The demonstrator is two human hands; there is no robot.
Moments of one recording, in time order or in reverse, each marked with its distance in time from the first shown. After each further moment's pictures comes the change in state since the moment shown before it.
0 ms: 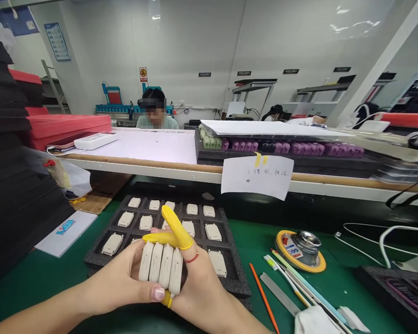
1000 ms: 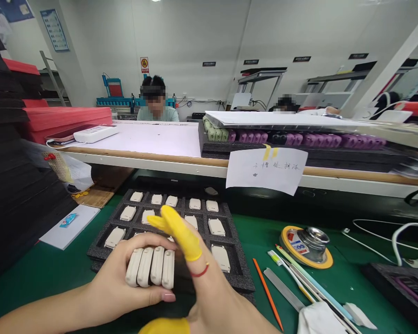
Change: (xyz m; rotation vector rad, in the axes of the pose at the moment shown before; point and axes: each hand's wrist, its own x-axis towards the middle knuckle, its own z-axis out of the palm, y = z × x) left_hand -0.003 0.002 0.007 0.433 0.227 0.200; right_hand -0.017 0.001 -0.015 -0.215 -0.120 -0.088
